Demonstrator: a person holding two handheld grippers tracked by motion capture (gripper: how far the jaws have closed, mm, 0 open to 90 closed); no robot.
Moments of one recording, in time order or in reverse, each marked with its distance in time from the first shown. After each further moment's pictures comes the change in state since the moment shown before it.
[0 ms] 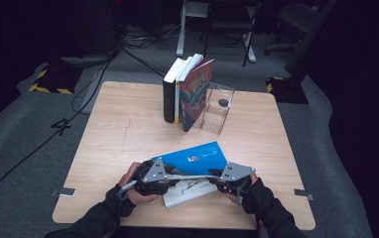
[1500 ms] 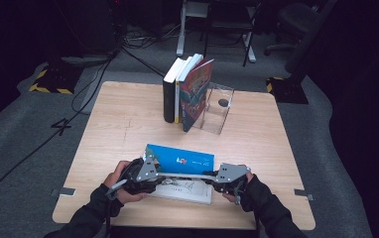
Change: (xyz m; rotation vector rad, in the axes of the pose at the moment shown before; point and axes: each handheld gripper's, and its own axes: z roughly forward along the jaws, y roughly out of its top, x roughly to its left) left arm 0.008 -0.005 -0.028 0.164 0.103 0.004; right arm 0.002 0.013 0.004 -0.010 0.081 -0.090
